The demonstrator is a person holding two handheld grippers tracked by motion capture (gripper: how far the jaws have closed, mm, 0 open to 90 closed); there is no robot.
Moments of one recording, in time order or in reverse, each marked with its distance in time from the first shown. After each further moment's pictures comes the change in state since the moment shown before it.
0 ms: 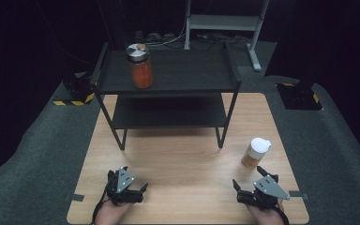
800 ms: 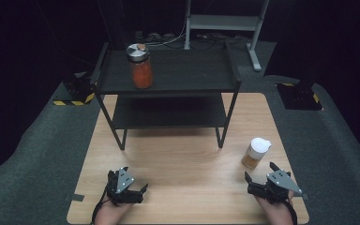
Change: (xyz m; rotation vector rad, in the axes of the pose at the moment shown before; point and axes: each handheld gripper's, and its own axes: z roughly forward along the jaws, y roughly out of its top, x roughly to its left) left arm 0.000 -0.001 -0.001 -0.003 -0.009 0.015; right arm -0.023 -0.004 0.007 0.019 -0.093 0.088
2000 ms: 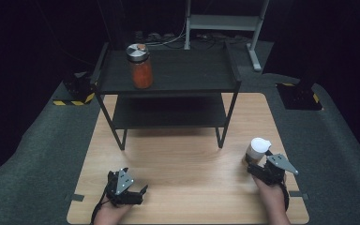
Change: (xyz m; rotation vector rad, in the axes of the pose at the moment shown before) left arm 0.000 -0.002 -0.002 -0.004 -0.005 -0.001; right arm -0.019 0.002 0.053 -0.025 -0.030 0.136
